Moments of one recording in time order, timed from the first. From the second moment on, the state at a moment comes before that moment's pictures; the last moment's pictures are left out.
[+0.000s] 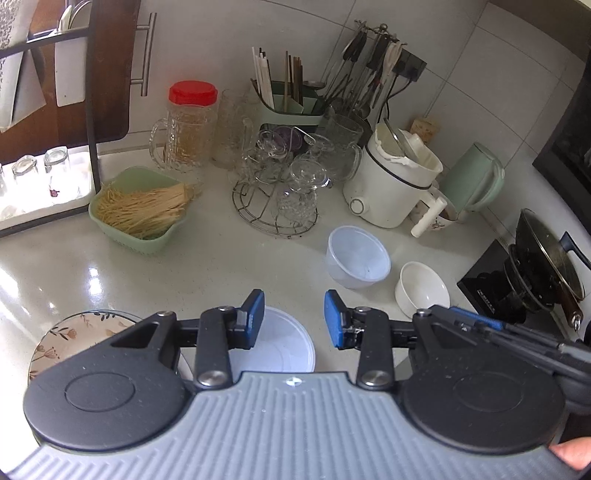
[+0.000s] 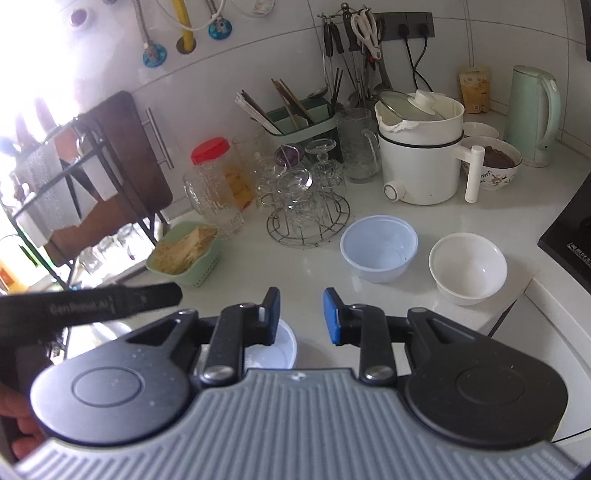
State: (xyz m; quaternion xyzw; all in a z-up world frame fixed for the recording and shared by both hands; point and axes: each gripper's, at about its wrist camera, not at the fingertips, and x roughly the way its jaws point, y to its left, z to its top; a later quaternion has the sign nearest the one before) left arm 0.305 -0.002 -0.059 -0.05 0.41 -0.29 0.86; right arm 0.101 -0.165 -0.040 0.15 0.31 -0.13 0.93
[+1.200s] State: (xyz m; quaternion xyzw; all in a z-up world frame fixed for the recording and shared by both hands) left arm 0.458 -0.181 -0.150 -0.02 0.50 -0.31 0.81; right arm 0.223 -0.340 -0.106 0.16 0.32 -0.21 0.91
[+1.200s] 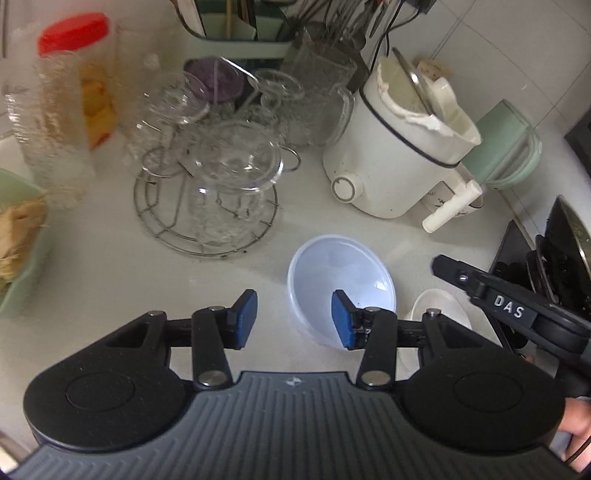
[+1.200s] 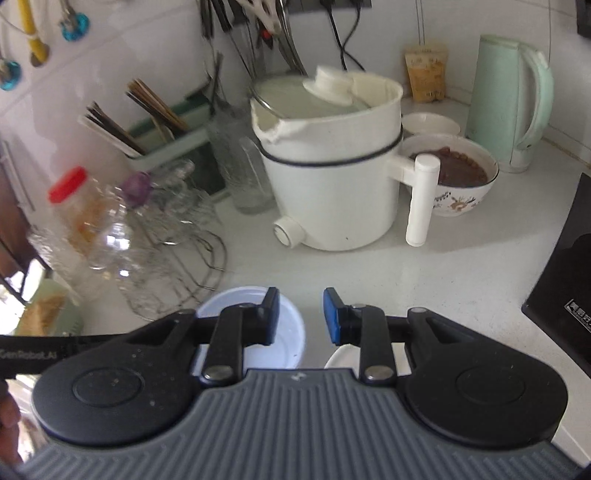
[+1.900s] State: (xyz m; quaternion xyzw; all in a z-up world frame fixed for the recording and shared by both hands) left arm 0.479 -0.224 -0.199 -0.01 0.53 -0.29 0.80; right arm 0.265 -0.361 -0.166 0.18 0.38 -0.15 0.90
